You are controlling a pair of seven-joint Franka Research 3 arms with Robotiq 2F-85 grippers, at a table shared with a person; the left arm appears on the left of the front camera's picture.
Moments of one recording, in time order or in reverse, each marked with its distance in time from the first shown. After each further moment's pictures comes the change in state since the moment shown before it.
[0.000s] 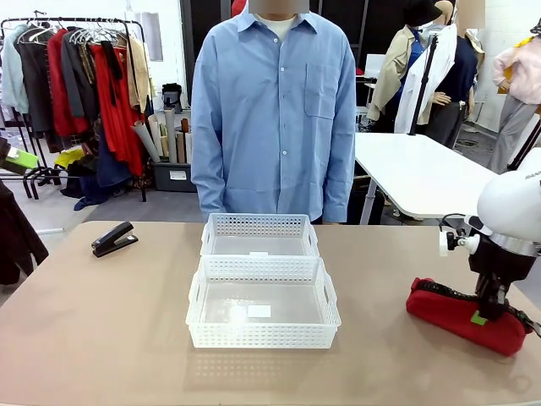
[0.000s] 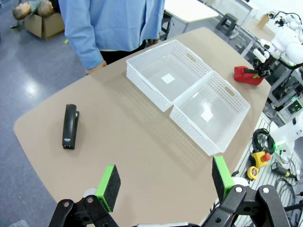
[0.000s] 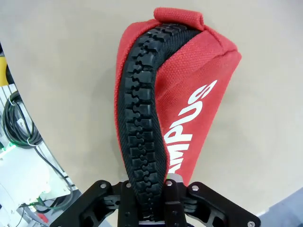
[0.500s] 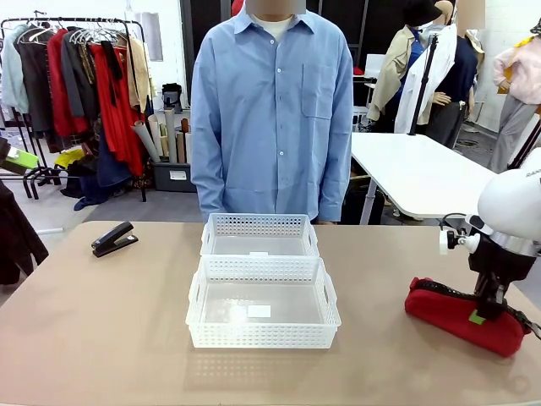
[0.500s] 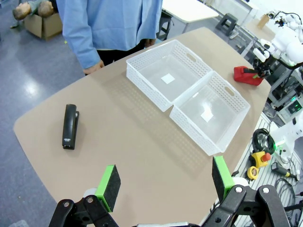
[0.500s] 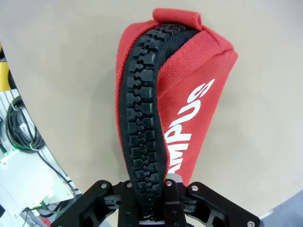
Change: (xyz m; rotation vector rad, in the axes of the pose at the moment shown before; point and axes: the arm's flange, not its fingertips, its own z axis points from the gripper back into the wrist) left arm 0.000 0.000 0.000 0.000 0.000 0.000; right arm 0.000 0.000 0.000 0.011 -0.025 -0.019
